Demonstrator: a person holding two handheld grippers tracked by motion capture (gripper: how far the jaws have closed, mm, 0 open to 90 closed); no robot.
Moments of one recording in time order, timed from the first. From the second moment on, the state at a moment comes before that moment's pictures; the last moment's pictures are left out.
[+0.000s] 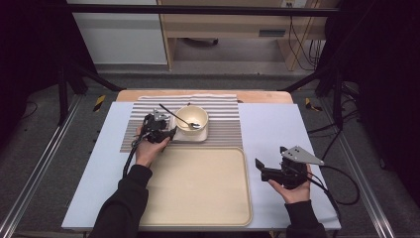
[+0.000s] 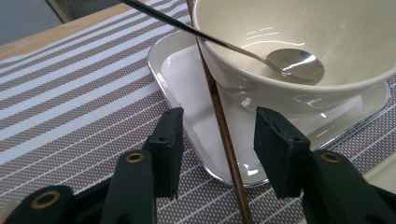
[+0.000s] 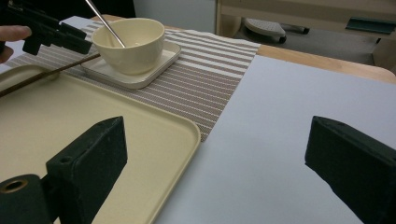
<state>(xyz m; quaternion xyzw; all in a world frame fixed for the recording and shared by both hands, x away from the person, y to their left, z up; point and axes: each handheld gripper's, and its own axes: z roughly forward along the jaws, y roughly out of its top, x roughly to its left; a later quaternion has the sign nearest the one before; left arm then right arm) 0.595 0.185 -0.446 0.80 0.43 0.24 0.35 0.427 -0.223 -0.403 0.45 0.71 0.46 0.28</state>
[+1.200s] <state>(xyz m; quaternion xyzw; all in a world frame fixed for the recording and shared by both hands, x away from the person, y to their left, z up) 0.604 0.185 -0.460 0.80 0.45 0.22 0.34 0.428 -0.222 -0.404 0.45 0.71 0.46 0.28</state>
